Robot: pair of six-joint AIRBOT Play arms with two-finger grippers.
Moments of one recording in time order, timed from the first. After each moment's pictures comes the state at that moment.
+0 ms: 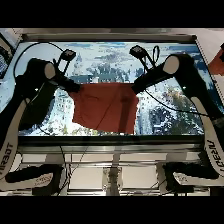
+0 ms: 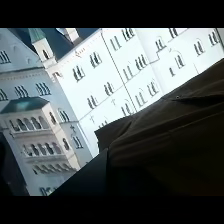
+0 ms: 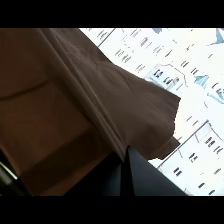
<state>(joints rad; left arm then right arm) -0.26 -1.37 1.41 1.67 -1.15 -1.39 0.33 -1.40 1.50 -1.36 1.20 1.14</state>
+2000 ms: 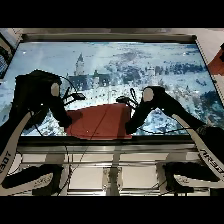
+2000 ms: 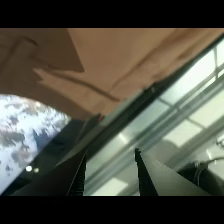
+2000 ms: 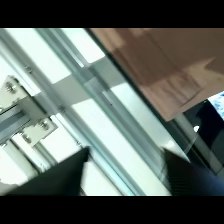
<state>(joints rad) -0.26 -1.28 1.09 1.55 -1.61 -0.93 0.49 -1.38 1.14 -1.14 1.53 1.19</state>
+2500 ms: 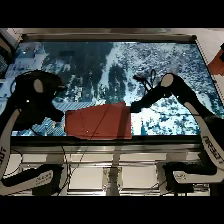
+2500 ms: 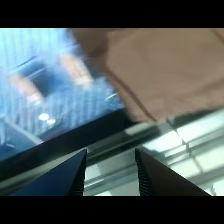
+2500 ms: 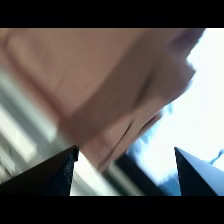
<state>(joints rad) -0.02 -1.28 1.09 1.53 -1.50 -1.14 0.19 -1.46 1.20 -1.00 1.29 1.07</state>
